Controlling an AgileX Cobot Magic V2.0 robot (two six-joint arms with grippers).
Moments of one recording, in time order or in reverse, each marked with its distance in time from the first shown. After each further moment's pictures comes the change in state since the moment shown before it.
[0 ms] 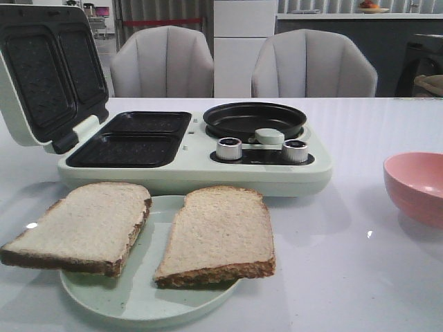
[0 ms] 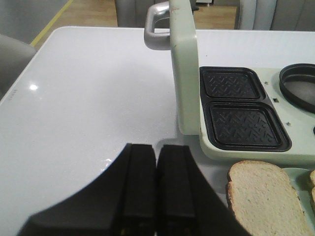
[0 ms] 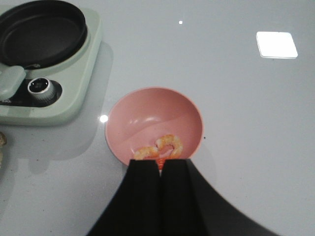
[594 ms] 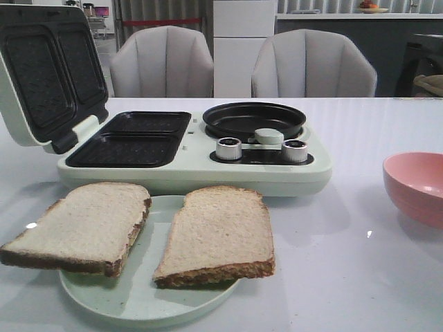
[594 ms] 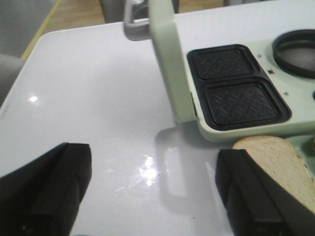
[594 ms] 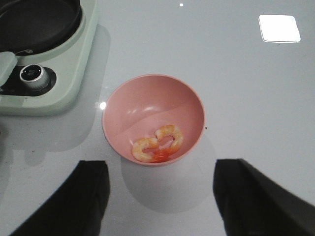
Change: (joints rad) left arm -0.037 0.046 0.002 -0.068 0.000 0.233; right arm 0.000 0.041 0.000 0.000 0.001 0.000
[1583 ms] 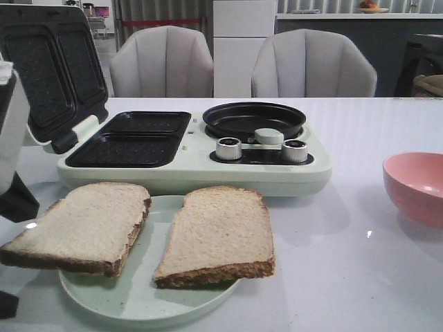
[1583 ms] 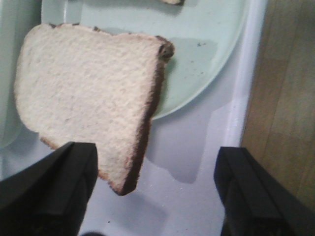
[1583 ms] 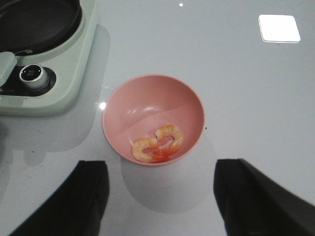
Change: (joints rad) left arm -0.649 0.685 0.123 0.616 -0.215 0.059; right arm 0.000 0.000 0.000 0.000 0.000 0.000
